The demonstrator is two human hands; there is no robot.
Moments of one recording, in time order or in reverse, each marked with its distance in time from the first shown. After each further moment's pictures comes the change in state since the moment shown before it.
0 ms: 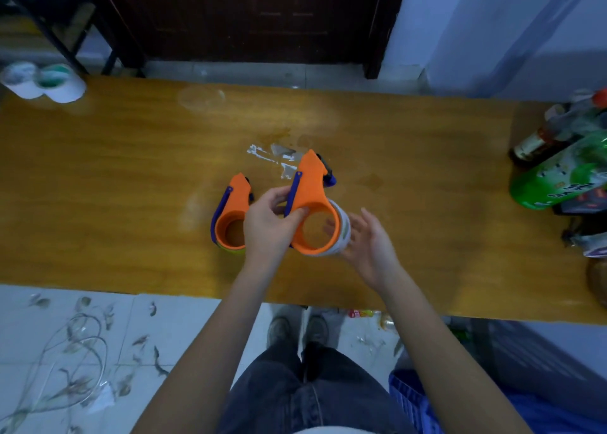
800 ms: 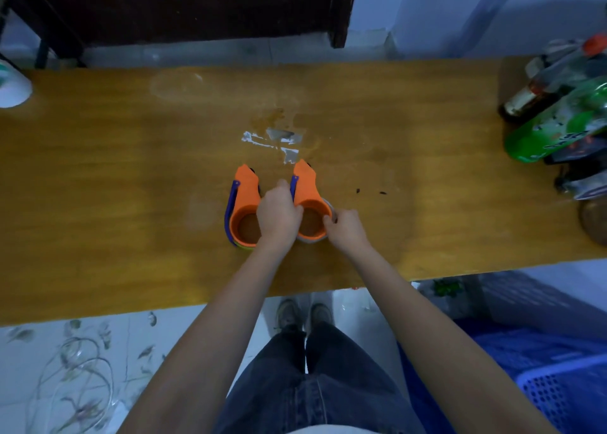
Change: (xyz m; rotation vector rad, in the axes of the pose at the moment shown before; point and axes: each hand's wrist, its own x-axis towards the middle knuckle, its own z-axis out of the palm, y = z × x) left_hand 0.059 -0.064 0.004 0.667 -0.264 0.067; right_hand 0.064 0.055 0.050 -1.029 0.398 -0.067
